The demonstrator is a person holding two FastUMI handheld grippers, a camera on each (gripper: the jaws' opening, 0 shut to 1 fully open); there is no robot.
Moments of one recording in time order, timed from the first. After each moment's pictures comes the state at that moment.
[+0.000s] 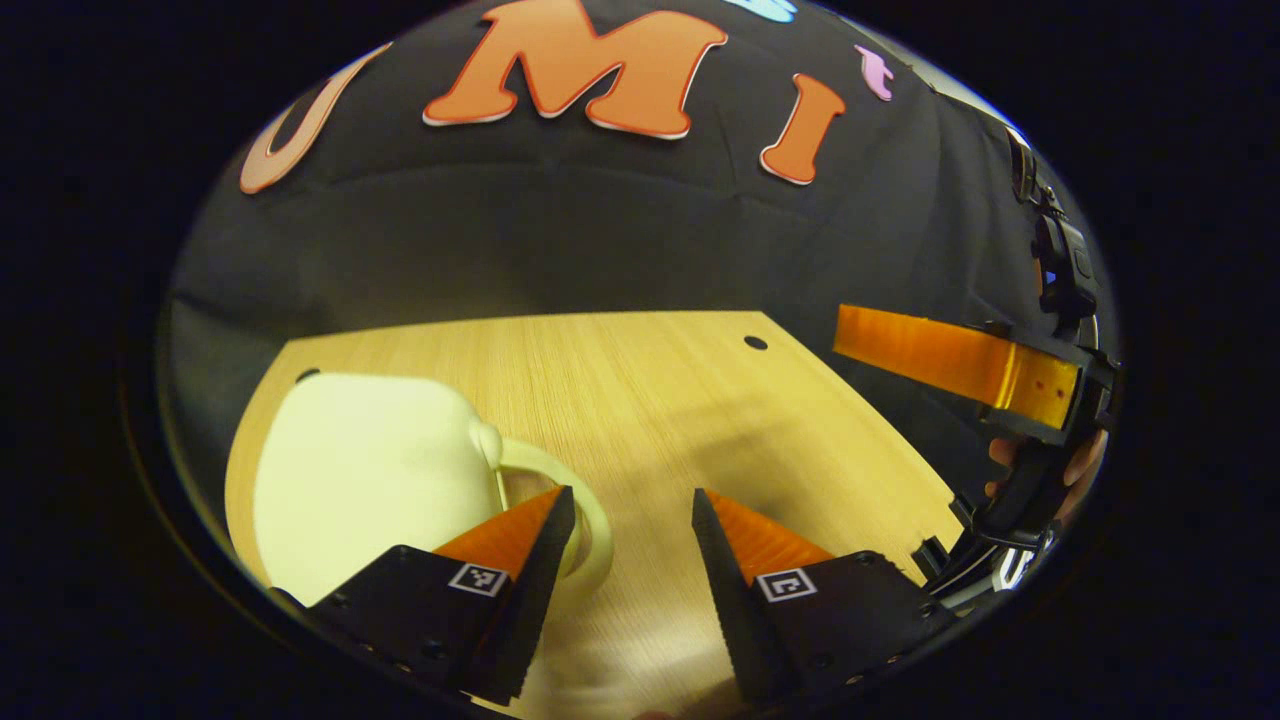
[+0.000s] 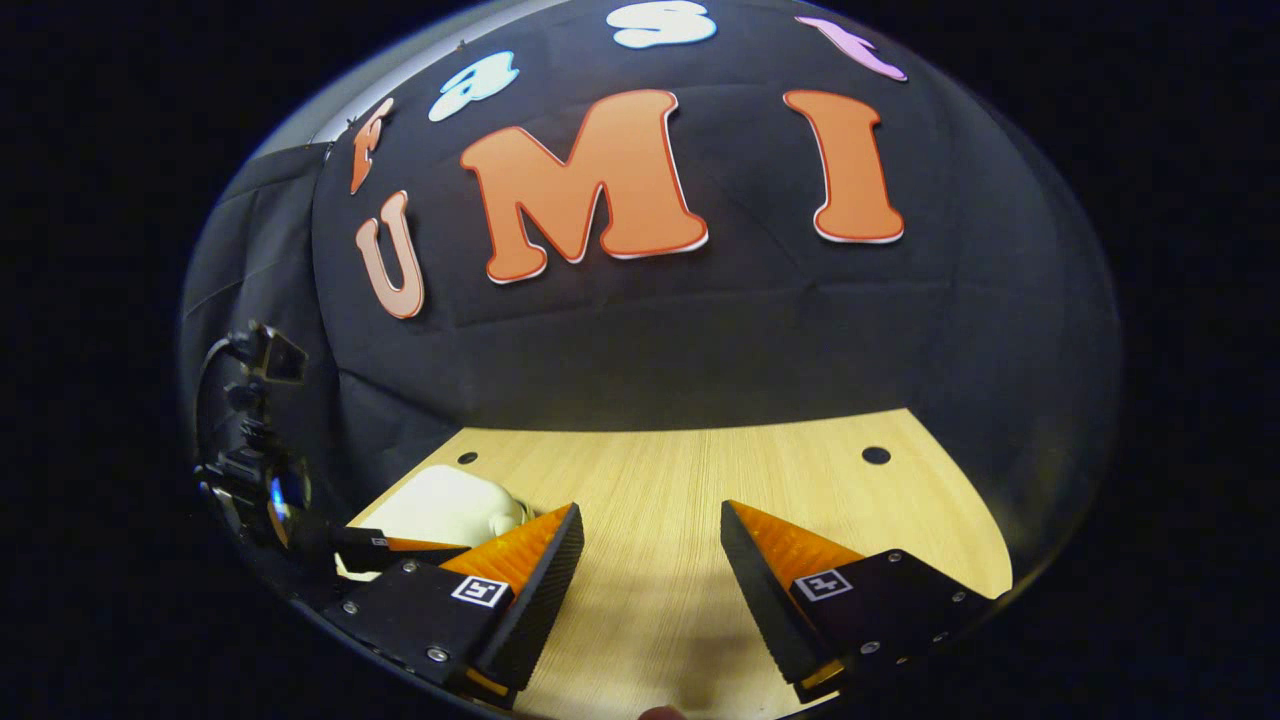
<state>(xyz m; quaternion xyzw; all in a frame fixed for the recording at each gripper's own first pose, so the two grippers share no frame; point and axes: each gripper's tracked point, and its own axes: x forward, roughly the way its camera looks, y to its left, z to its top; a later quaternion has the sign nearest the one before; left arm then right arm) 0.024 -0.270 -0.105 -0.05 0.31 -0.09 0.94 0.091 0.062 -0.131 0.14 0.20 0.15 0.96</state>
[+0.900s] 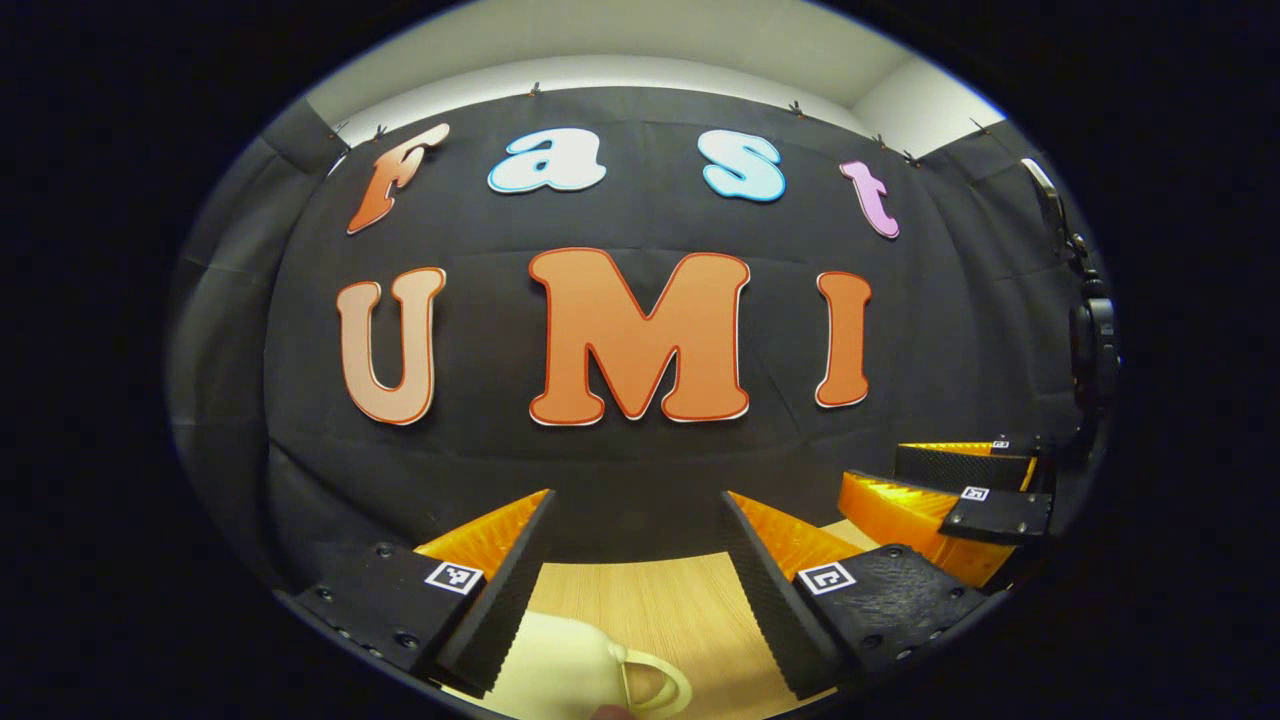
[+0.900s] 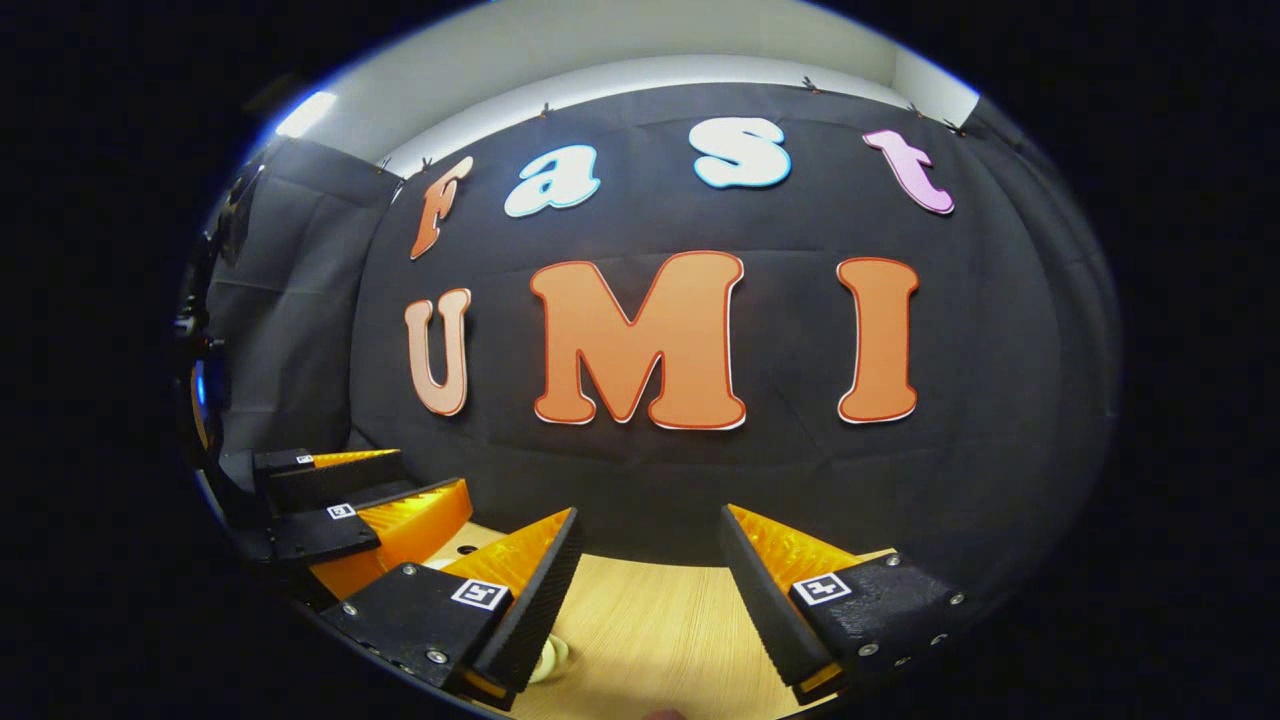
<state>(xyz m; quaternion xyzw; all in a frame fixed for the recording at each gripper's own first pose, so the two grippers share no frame) 0.032 -0.228 0.075 0.03 0.00 0.06 1.00 0.096 0.070 -0.014 0.10 0.01 0.15 0.98</state>
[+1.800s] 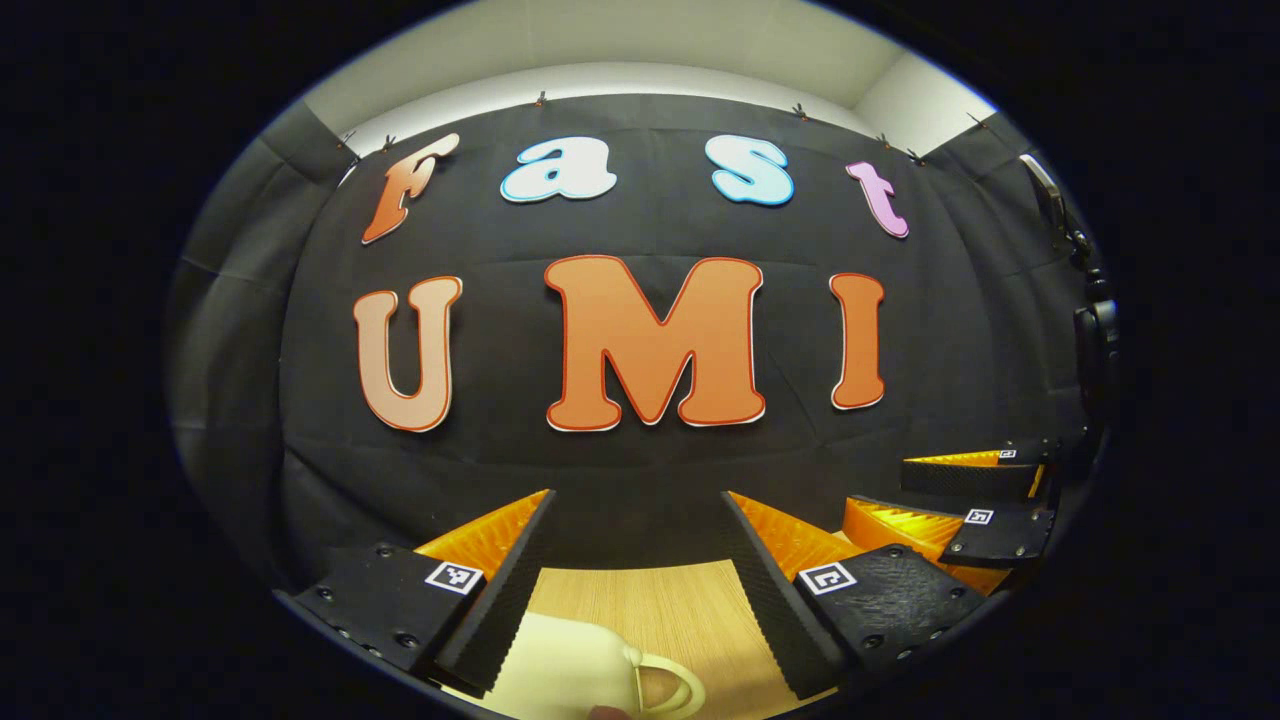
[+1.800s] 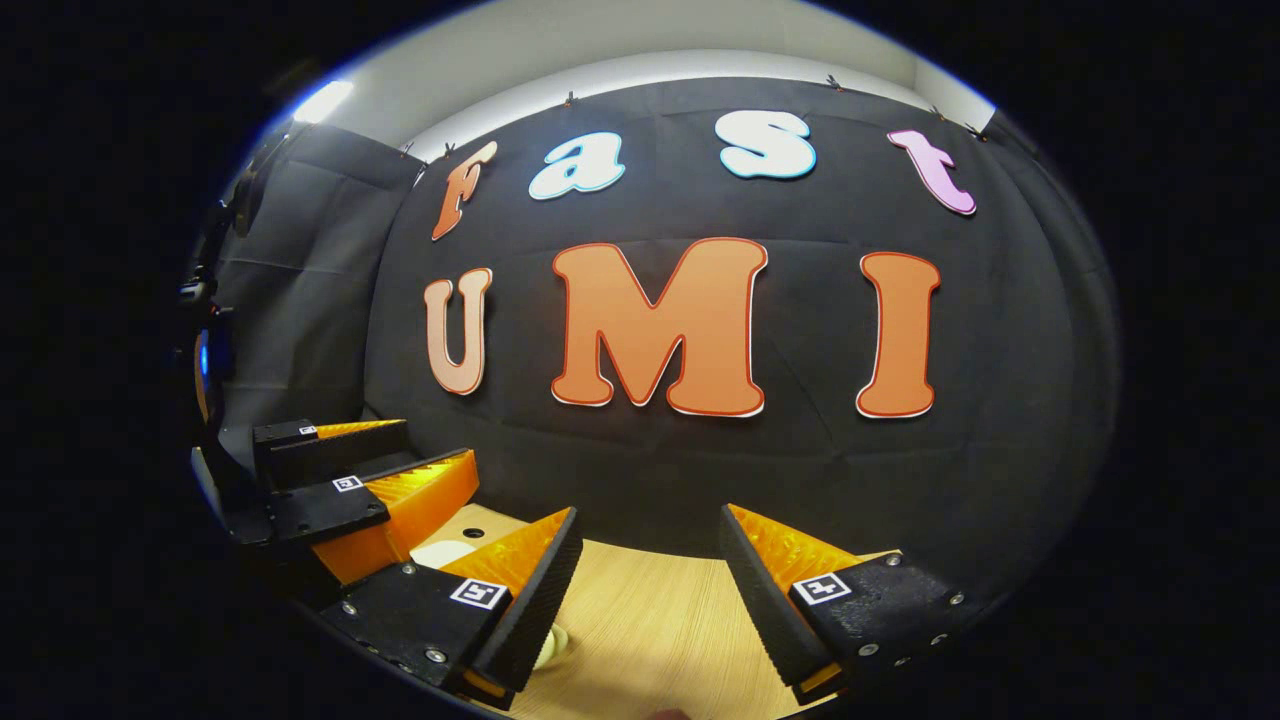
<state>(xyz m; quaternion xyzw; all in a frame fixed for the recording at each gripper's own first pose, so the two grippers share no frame) 0.027 -0.222 0.072 0.05 -0.01 0.08 1.00 0.094 0.081 -0.024 0.08 0.01 0.17 0.98</state>
